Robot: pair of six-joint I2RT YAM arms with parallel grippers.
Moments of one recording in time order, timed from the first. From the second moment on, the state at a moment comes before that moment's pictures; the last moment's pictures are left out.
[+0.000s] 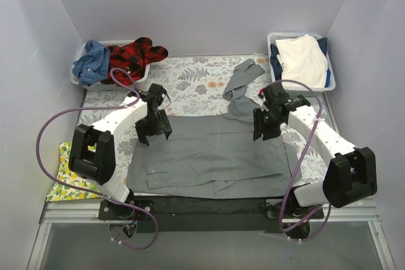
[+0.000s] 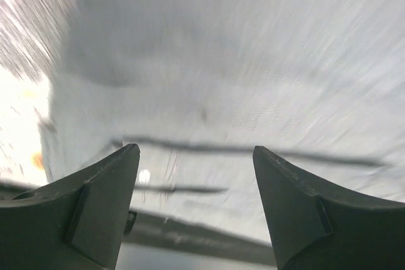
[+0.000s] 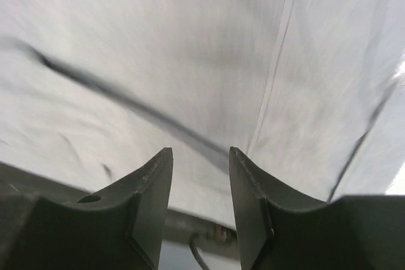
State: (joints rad) left arm -0.38 1.62 1.15 -1.03 -0.12 -0.73; right arm 0.38 1.38 1.02 -0.94 -0.14 0.31
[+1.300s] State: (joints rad) left arm -0.13 2.08 1.56 -0.76 -0.13 -0.52; right arm 0.24 1.92 1.56 -0.74 -0.11 0.21
